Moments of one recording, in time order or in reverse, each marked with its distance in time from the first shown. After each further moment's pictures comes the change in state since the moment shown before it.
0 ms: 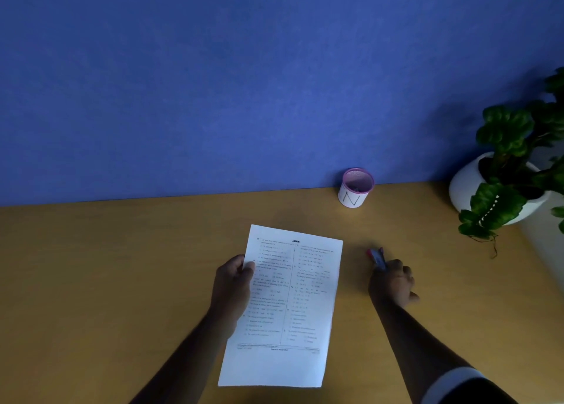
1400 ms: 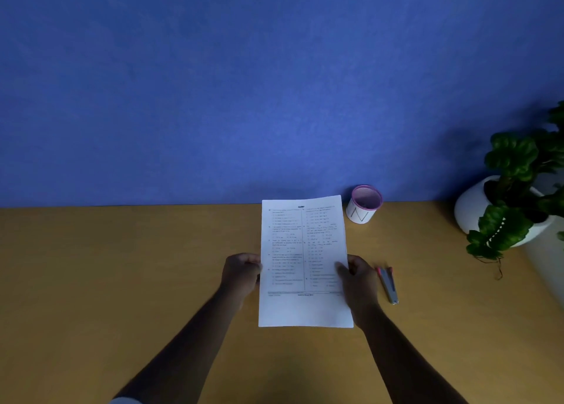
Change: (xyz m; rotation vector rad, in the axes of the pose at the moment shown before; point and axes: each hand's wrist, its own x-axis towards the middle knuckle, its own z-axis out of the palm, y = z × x) left_hand 0.075 -0.006 -0.006 -0.048 -0.031 -0.148; right_hand -0.080 -0.075 -0.019 0.666 -0.396 -0.256
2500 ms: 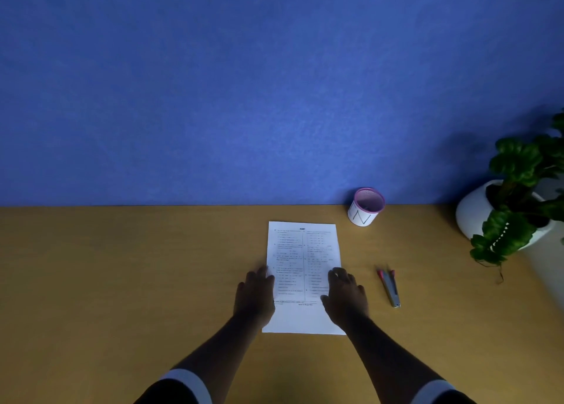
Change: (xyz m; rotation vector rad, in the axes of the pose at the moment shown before) left_hand 0.000 -0.055 0.028 1.197 -0.049 0.436; right_hand 0.008 0.040 0.023 -1.137 -0.201 -0.287
